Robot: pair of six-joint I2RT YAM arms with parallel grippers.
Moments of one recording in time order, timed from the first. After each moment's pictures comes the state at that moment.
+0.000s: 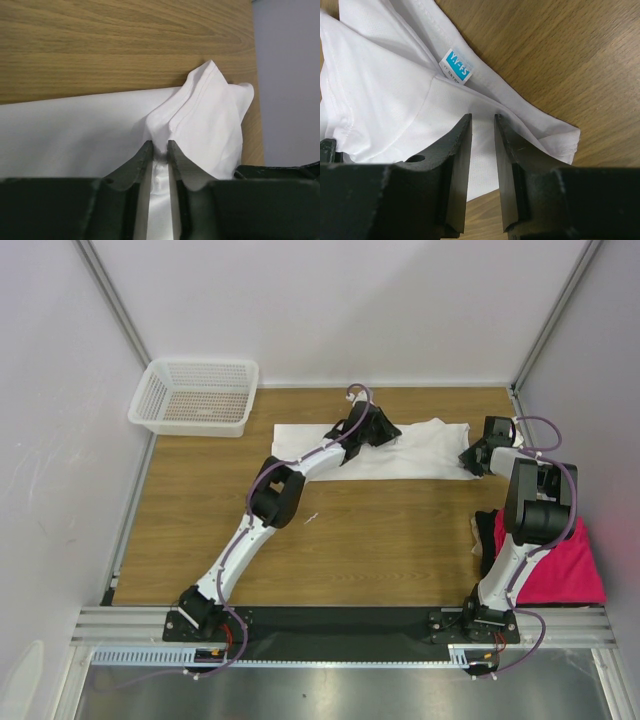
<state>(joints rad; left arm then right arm) -0.66 2.77 2.32 0.05 0.12 -0.94 -0.16 1.89 1.11 -0.09 0.05 0.72</state>
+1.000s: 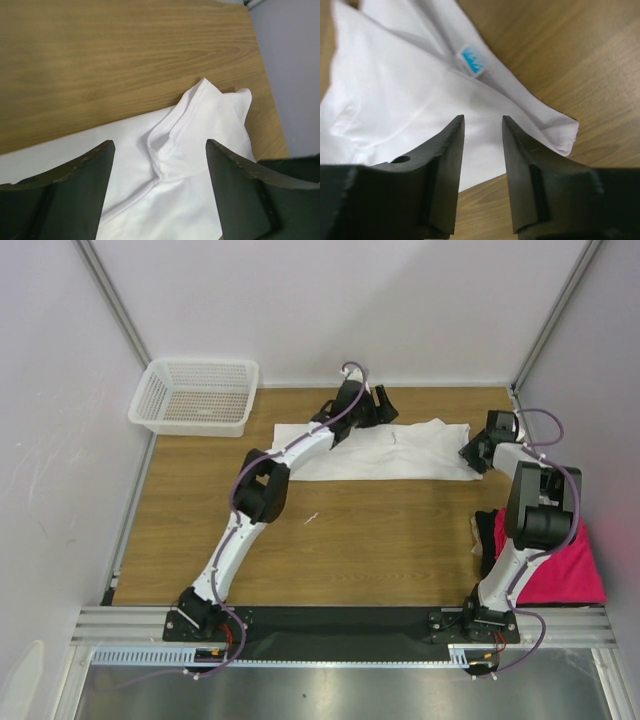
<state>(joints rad) -0.61 2.65 2.29 -0.03 0.11 -0.72 -0.15 1.85 1.14 -0.16 0.04 0.68</state>
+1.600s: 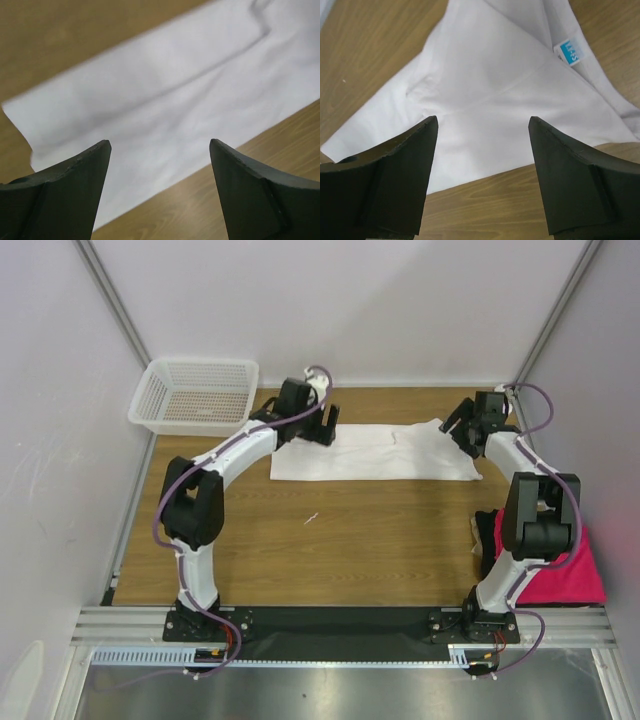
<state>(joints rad) -0.49 1.95 1.64 -0.31 0.08 -0.09 -0.05 1.76 1.28 -0.24 0.01 0.65</state>
